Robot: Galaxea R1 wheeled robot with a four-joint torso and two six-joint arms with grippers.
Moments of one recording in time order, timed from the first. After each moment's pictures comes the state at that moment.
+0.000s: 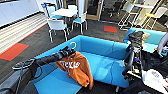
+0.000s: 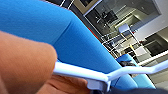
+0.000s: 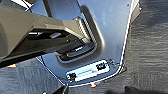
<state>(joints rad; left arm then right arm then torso) 0.15 2.74 -2.24 0.88 0.01 -1.52 -1.56 3.10 -2.74 -0.33 0.26 0.44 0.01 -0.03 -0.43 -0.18</state>
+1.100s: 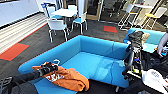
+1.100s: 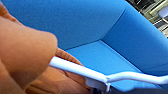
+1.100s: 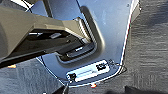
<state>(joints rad) 0.40 2.48 -2.26 1.08 -0.03 -1.53 -1.56 3.10 -2.74 -0.33 0.26 0.44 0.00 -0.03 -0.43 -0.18</state>
